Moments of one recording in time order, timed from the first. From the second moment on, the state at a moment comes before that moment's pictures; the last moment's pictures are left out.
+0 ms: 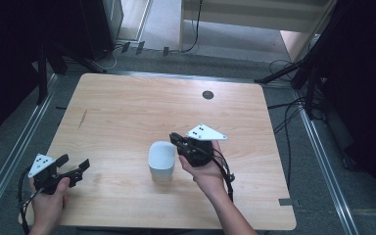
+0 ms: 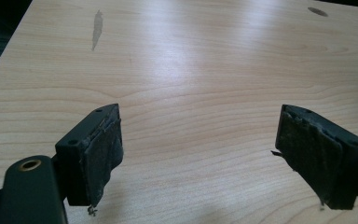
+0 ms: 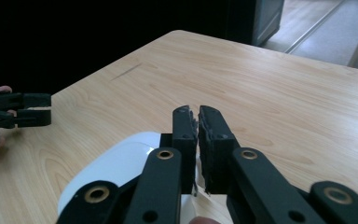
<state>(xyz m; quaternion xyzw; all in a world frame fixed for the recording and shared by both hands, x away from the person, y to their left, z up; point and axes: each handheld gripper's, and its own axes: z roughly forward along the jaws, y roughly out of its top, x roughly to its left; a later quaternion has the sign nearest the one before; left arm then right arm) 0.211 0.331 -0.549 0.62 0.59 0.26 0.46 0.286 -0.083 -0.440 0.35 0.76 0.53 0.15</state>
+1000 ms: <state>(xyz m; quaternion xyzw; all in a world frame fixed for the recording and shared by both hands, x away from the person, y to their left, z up) 0.211 0.336 -0.549 0.60 0.60 0.25 0.47 0.263 -0.258 -0.508 0.51 0.69 0.46 0.24</state>
